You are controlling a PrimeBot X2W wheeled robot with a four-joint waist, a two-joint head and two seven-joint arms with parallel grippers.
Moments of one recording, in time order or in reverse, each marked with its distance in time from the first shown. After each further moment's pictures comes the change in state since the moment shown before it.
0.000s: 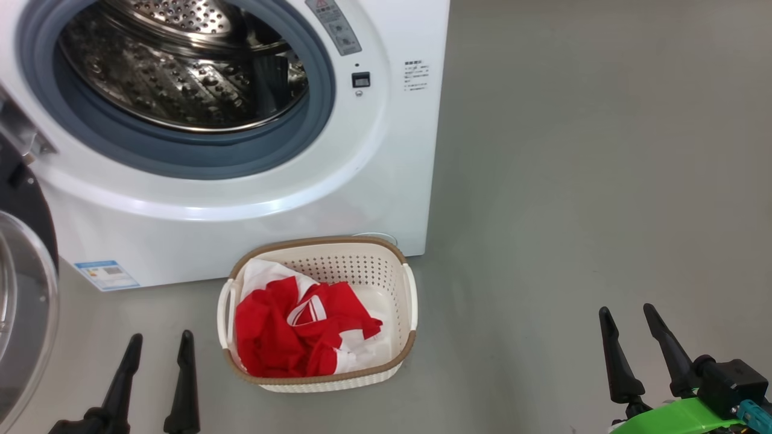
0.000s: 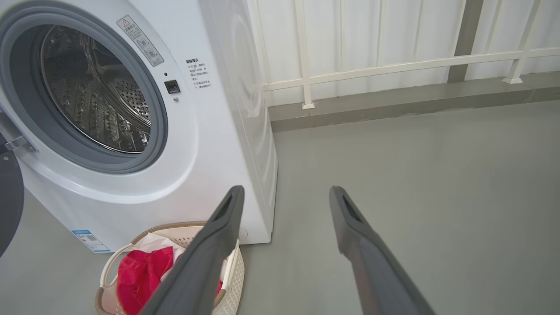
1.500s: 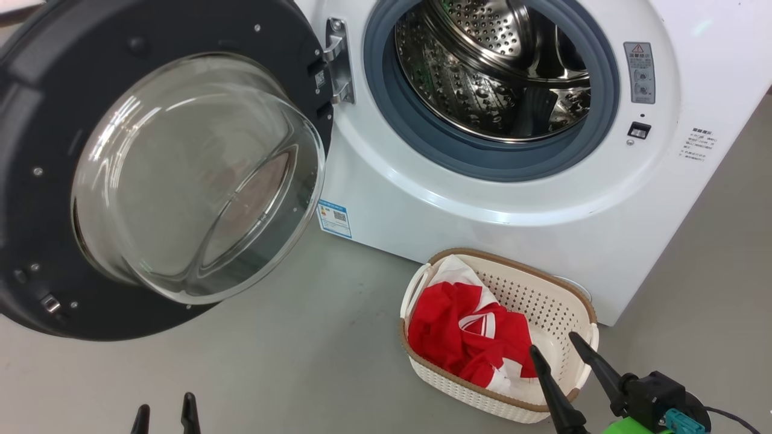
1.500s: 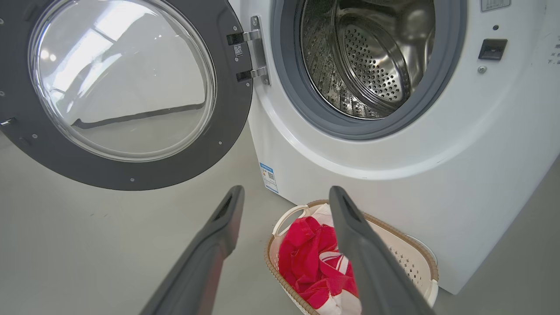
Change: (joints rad) left arm 0.129 -0.004 -0.052 0.043 -0.154 0.122 0.000; right arm -0.023 -0.070 0.246 0.086 0.015 0.000 0.000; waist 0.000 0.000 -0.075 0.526
